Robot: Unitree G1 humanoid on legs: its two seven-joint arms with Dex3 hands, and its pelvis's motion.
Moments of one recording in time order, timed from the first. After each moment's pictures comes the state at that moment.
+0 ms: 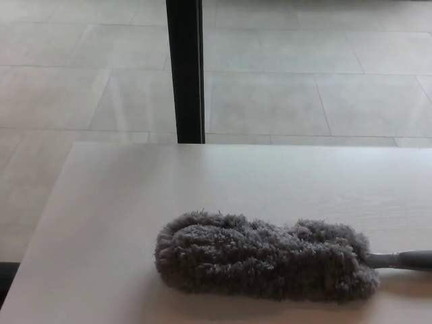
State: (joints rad) left_arm 0.03 0.64 0.46 1.26 -0.12 -0.04 -0.25; right_arm 0.20 -0.60 -0.59 1.15 0.11 -0.22 0.10
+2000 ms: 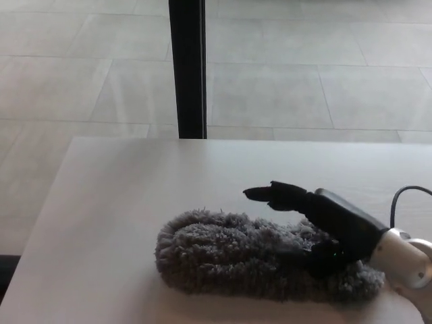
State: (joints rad) left_arm -0.07 0.61 0.60 1.26 -0.22 -0.04 -0.43; right_arm -0.45 -0.53 0.47 0.20 -0.20 -0.15 0.25
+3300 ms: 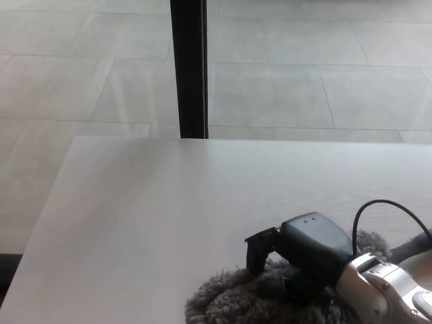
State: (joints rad) left_arm -0.06 0.60 0.60 1.26 -0.23 -0.04 -0.47; right_arm -0.52 -0.47 0.66 0.45 -0.60 -0.31 -0.15
